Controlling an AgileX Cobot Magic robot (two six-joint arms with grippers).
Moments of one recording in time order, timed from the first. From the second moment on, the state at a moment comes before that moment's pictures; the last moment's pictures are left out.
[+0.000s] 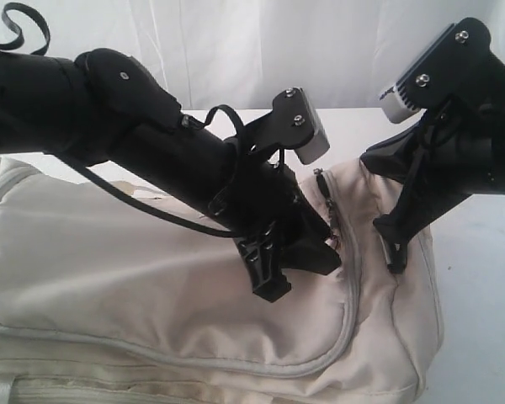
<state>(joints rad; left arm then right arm) -0.76 1.69 -1.23 -0.99 0.76 1.41 0.46 1.12 -0.77 0.67 0.41 -1.15</state>
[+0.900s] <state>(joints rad) -0.76 1.65 -1.23 -1.06 1.32 1.30 0.46 1.12 -0.77 0.67 0.40 -1.15</state>
